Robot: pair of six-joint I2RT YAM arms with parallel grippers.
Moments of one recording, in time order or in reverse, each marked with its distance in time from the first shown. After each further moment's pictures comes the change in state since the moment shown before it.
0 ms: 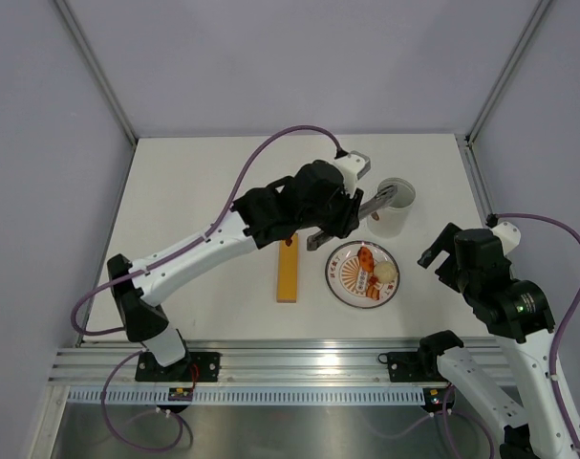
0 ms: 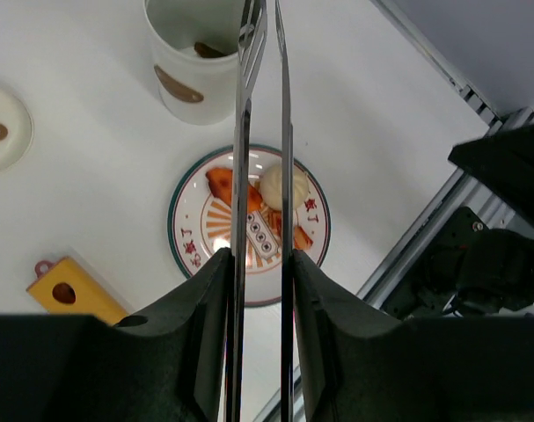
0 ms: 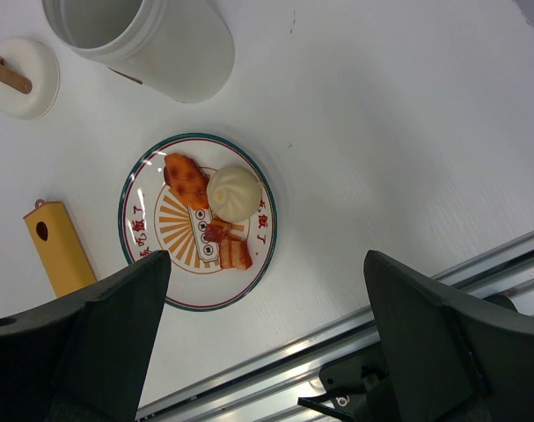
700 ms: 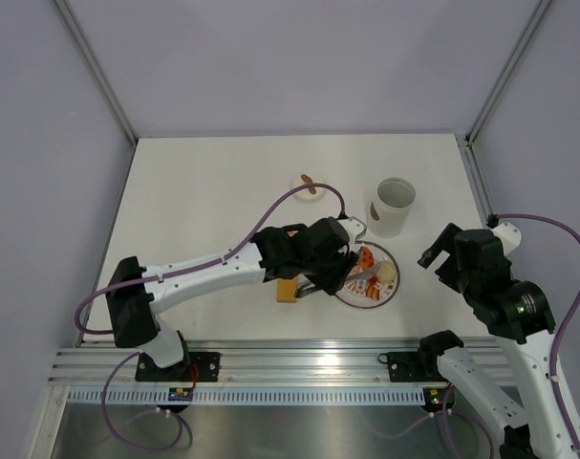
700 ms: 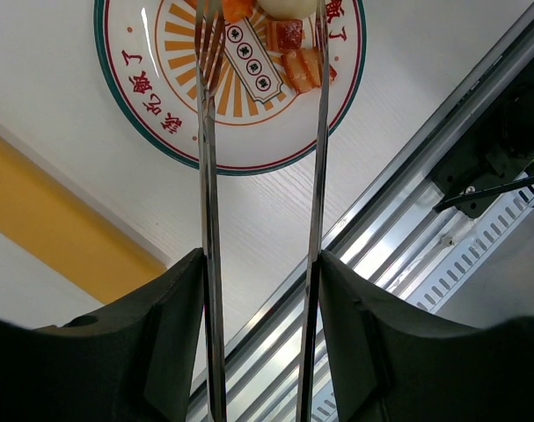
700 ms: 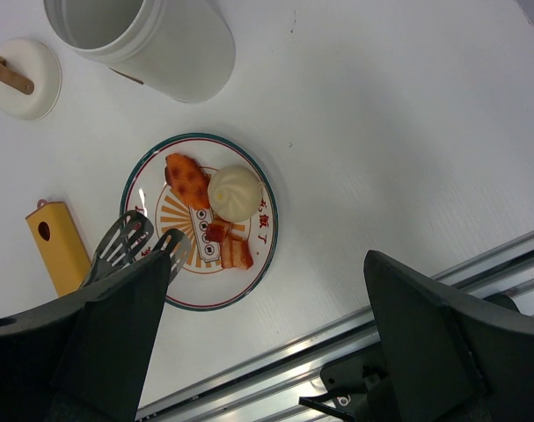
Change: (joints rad) left arm -0.118 -0.101 -0.425 -0.009 0.016 -0.064; right arm 0.000 -0.004 0.000 -0.001 -0.001 0.003
